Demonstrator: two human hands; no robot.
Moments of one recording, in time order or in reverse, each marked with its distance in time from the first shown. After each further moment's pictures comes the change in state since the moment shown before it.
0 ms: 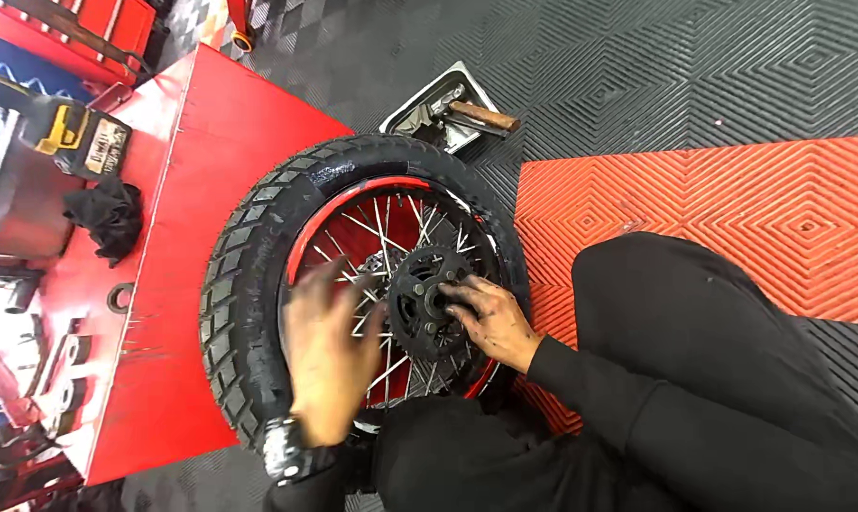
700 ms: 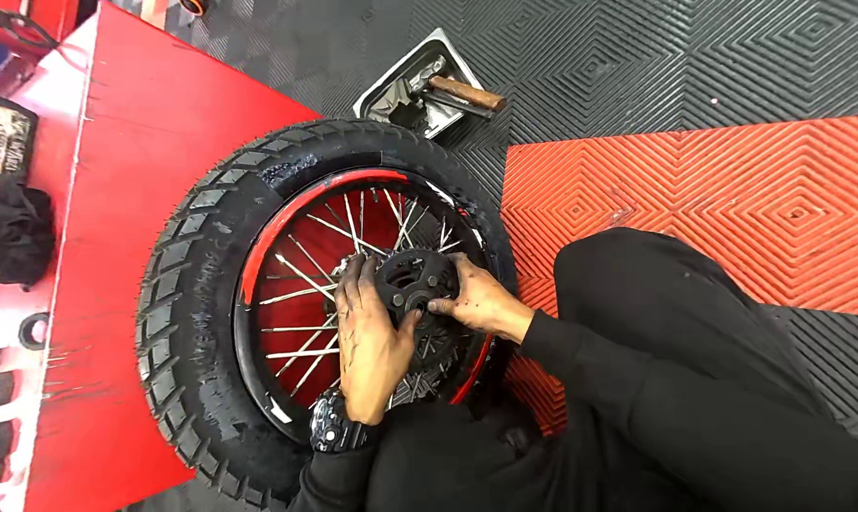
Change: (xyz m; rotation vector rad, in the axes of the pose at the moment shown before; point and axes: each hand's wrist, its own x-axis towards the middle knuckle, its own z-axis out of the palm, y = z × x) left_hand 0.014 0.031 0.086 -0.138 -0.194 -0.259; right_hand 0.053 0.008 -0.021 0.145 -0.412 0.637
